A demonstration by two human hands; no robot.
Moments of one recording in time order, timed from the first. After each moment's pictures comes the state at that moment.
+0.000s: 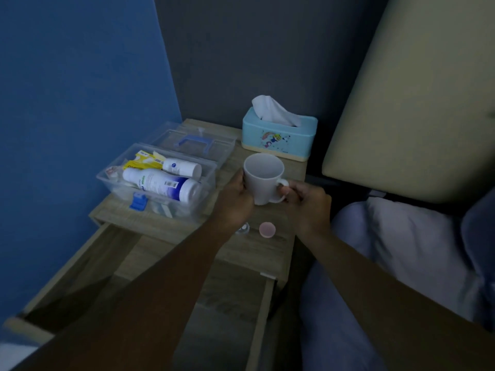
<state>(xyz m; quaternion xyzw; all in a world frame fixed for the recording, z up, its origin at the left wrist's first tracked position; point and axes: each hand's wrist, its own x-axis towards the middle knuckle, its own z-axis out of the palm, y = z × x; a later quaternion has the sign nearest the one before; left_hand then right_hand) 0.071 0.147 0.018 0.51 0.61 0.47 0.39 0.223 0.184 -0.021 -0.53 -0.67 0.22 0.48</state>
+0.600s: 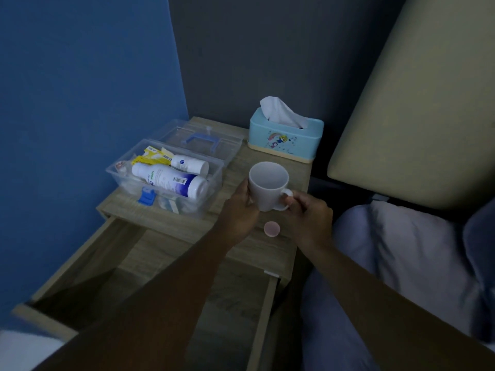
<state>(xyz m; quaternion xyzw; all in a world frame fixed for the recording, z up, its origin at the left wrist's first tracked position) 0.062 0.134 -0.006 0.54 0.61 0.42 0.39 0.220 0.161 -0.025 -0.54 -0.66 0.25 0.46</state>
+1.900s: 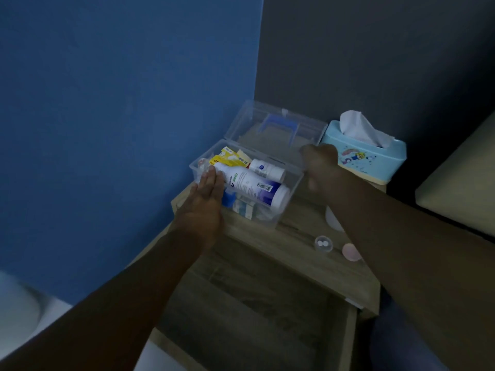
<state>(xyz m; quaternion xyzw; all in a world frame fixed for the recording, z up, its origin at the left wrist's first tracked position) -0.137 0.070 -0.010 0.63 0.76 0.15 0.06 0.029 0.245 0.045 -0.63 -0.47 0.46 0.41</state>
